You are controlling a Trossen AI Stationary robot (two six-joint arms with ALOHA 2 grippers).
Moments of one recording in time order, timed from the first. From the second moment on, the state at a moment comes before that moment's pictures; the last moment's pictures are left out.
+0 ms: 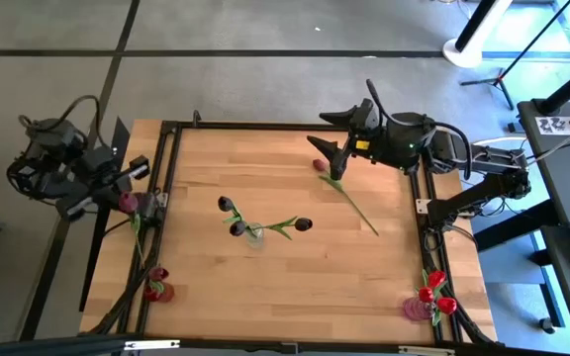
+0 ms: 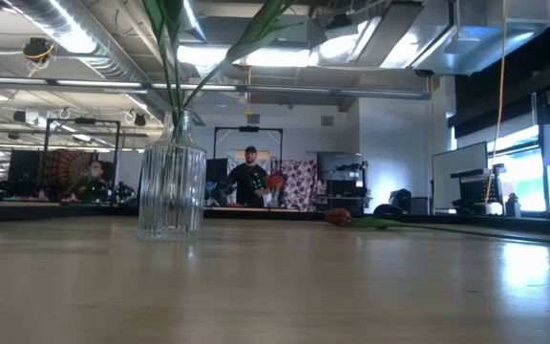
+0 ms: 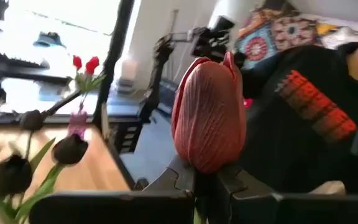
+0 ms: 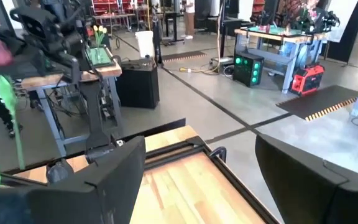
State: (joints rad) left arm -0.07 0.52 1.19 -0.73 0.57 -0.33; right arm 0.02 1.37 1.66 -0.41 0.43 0.10
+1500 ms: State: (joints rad) left arm -0.45 0.49 1.13 -0.59 0.16 -0.25; right arm 0.01 1.37 1.66 -0.42 0.49 0.07
